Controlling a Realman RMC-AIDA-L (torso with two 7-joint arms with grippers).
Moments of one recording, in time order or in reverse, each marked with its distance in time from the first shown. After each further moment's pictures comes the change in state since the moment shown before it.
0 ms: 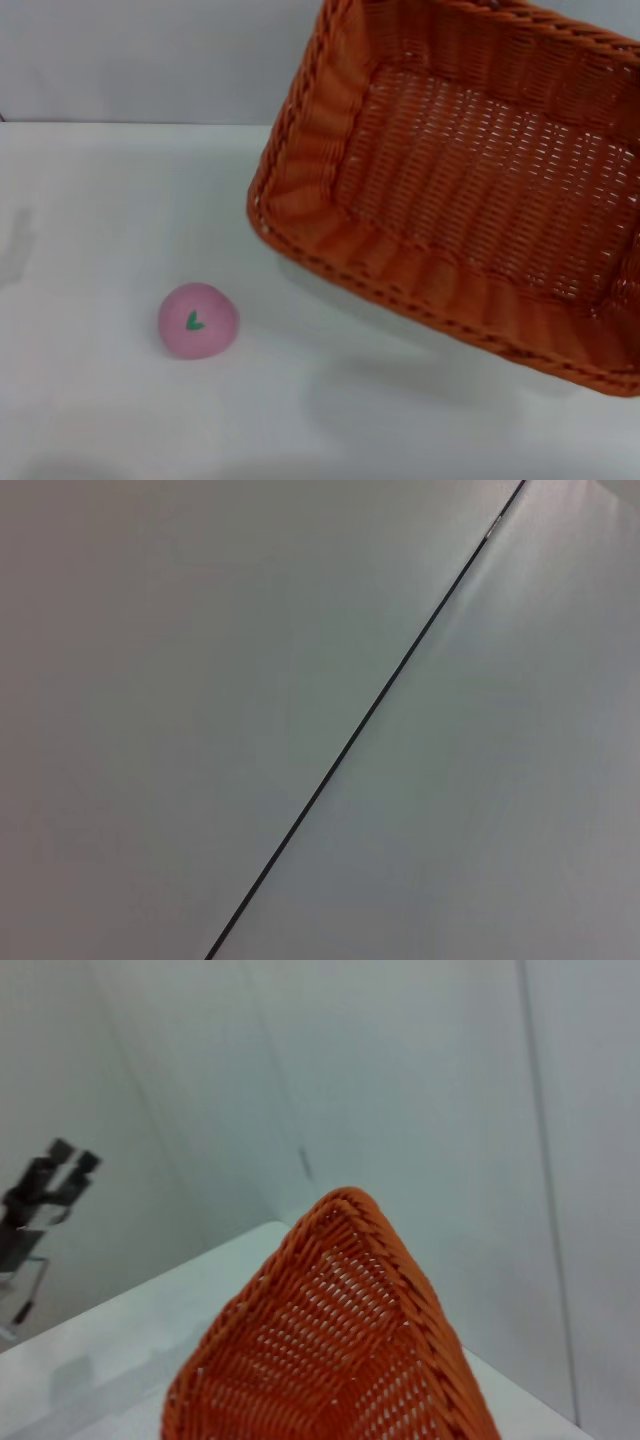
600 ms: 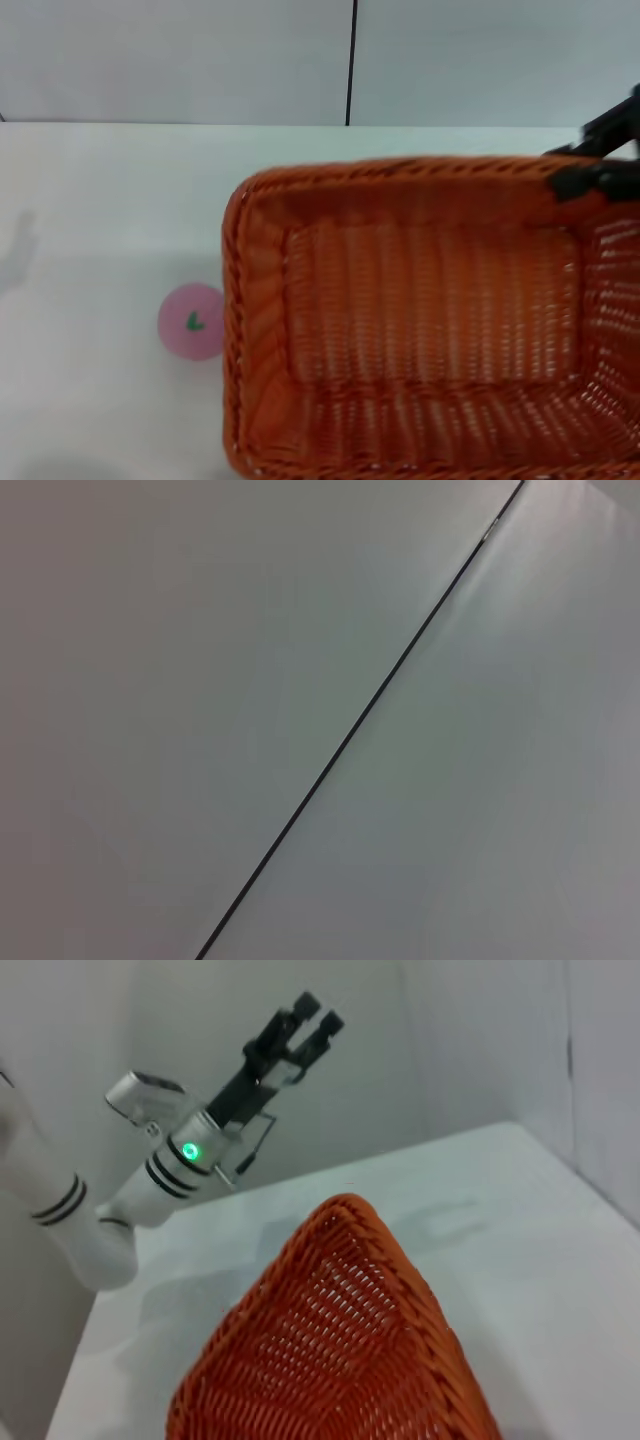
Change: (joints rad) left arm 0.016 -0.004 0.006 -0.013 0.005 -0.008 -0.001; right arm 0.208 -0.029 -0.121 0.424 -0.162 -0.071 -0.377
